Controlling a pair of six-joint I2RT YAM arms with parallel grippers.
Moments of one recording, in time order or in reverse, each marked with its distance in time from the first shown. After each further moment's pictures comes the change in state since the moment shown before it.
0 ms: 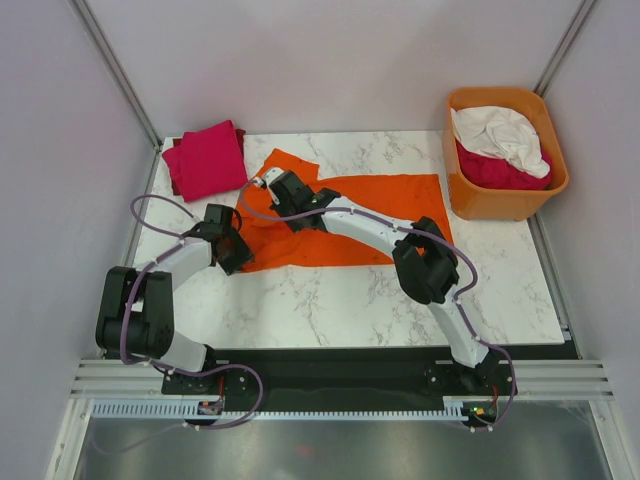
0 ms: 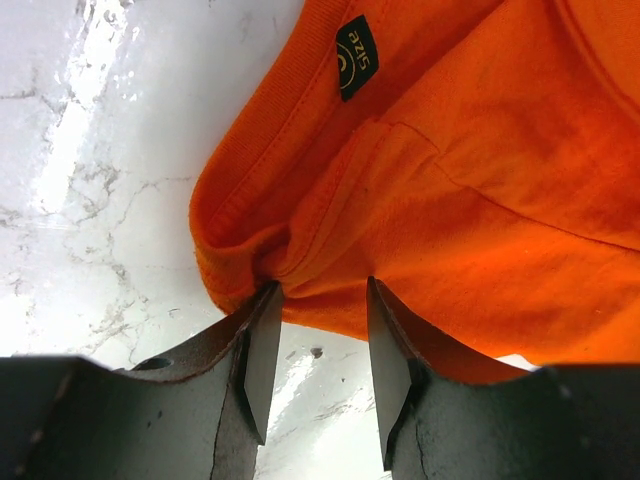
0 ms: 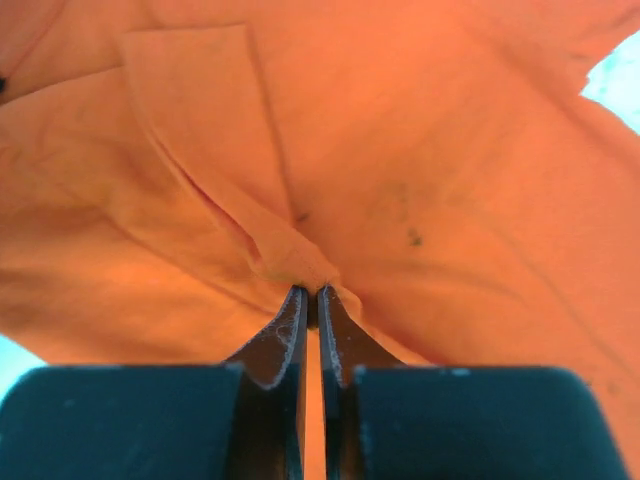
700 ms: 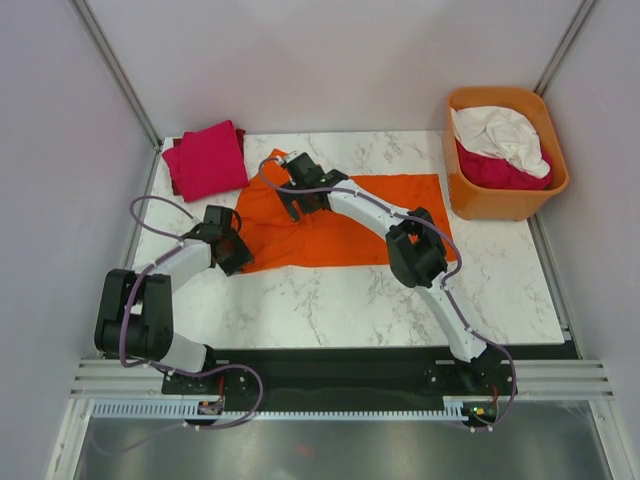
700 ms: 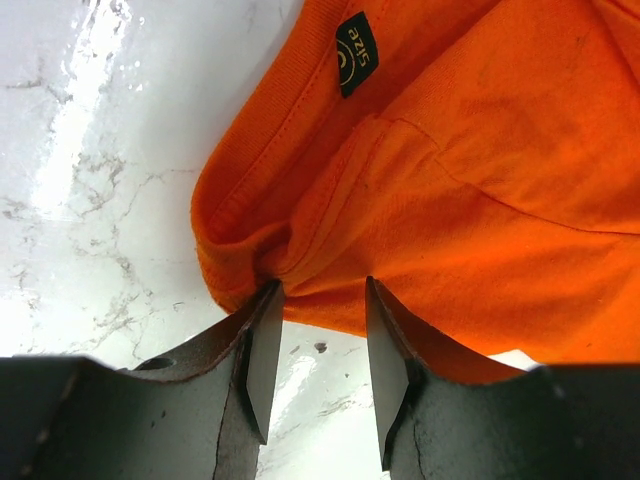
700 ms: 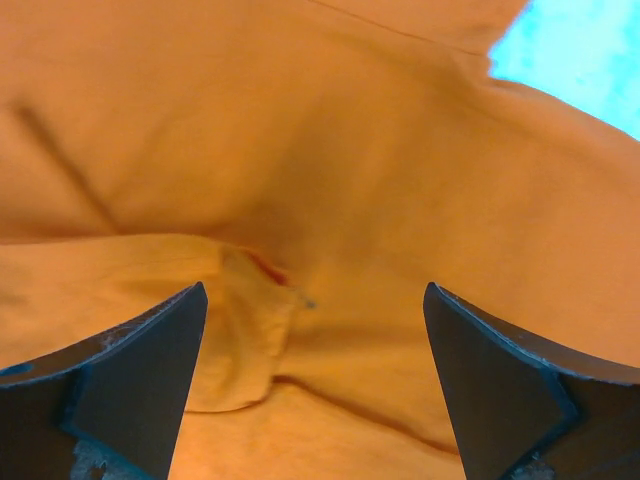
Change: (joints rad) left arm 0.000 -0.015 -0.013 0.003 0.000 0.000; right arm -0.134 0.199 0.261 -0.114 -0.024 0.080
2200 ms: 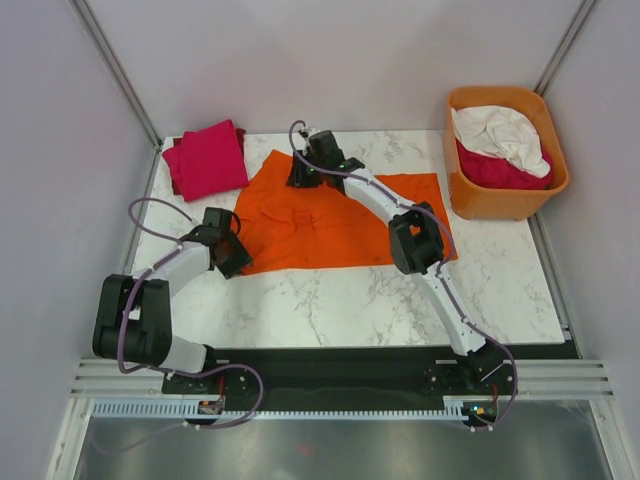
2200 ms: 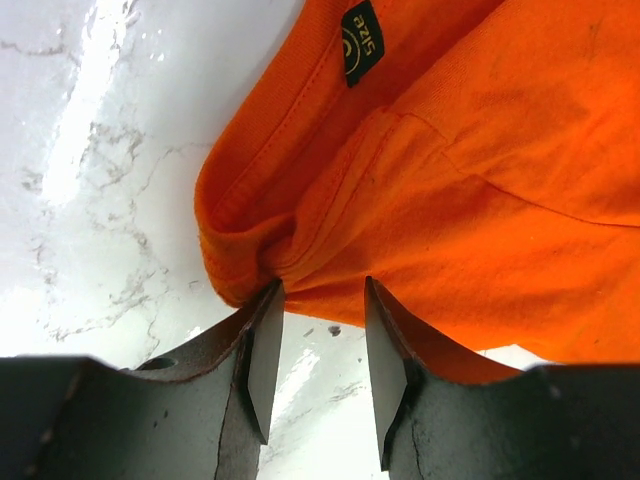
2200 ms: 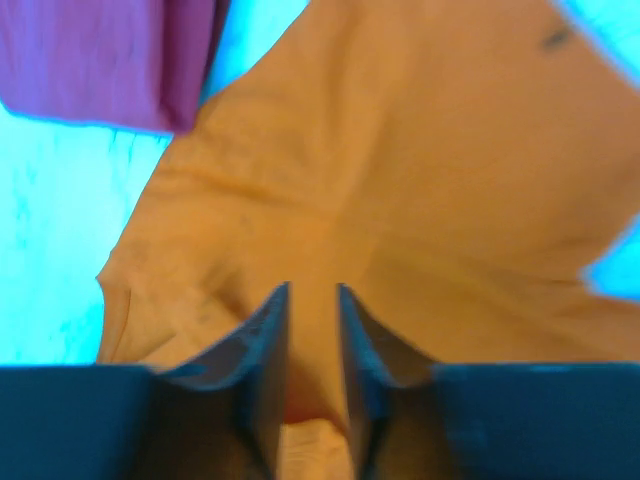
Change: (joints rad) left arm 0.000 -0.029 -0.018 -0.021 -0.004 0.000; right arm -0.123 0.208 0.230 0.252 -0.454 0.374
